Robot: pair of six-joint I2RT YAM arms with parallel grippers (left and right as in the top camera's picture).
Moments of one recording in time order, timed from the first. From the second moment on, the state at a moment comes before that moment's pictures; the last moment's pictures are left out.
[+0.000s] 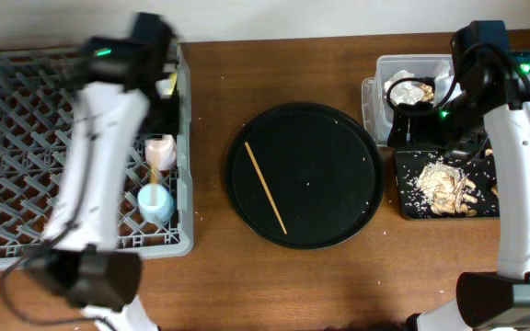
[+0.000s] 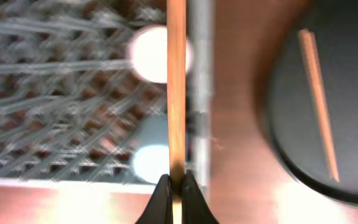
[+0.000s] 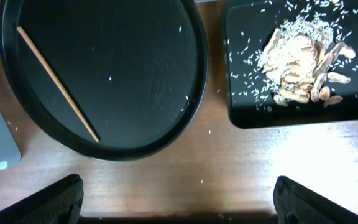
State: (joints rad) left arm -0.17 1.91 2.13 -1.62 -0.16 -0.17; right arm -0.03 1.71 1.97 -1.68 -0.13 0.17
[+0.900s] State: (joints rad) left arm 0.16 2.04 1.84 -1.19 -0.09 0.11; right arm -0.03 1.71 1.97 -1.67 -0.13 0.17
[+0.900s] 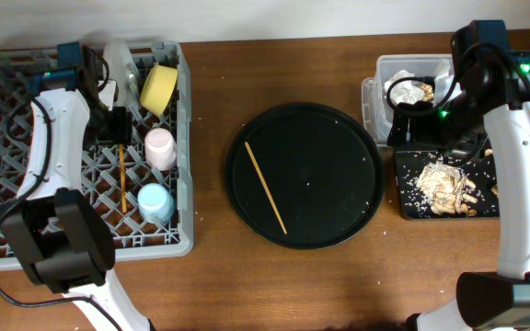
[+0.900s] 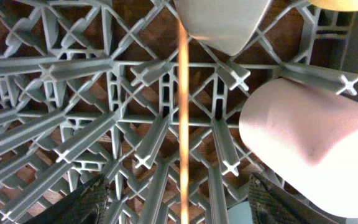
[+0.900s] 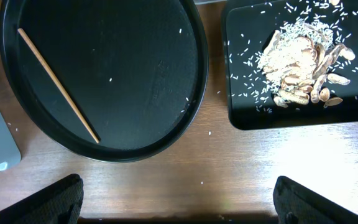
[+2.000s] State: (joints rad) left arm -0.55 2.05 1.52 -0.82 -0.01 -0.63; right arm -0.03 1.71 1.97 -1.69 -0.13 0.17
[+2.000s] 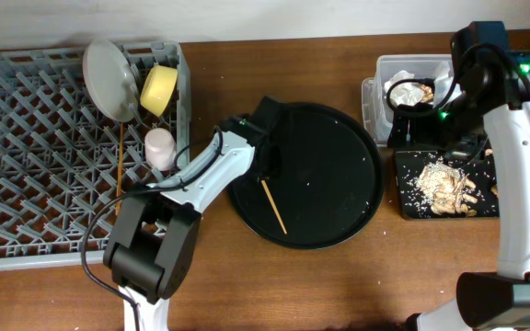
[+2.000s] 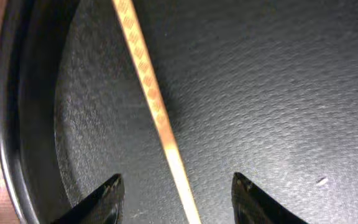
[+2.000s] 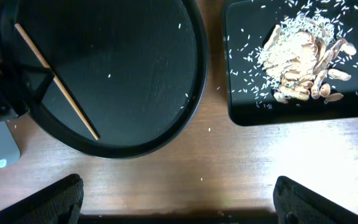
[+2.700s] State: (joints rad) left arm -0.57 2.11 1.49 -0.72 -0.05 -0.78; right arm -0.03 1.71 1.97 -1.69 -0.13 0.17
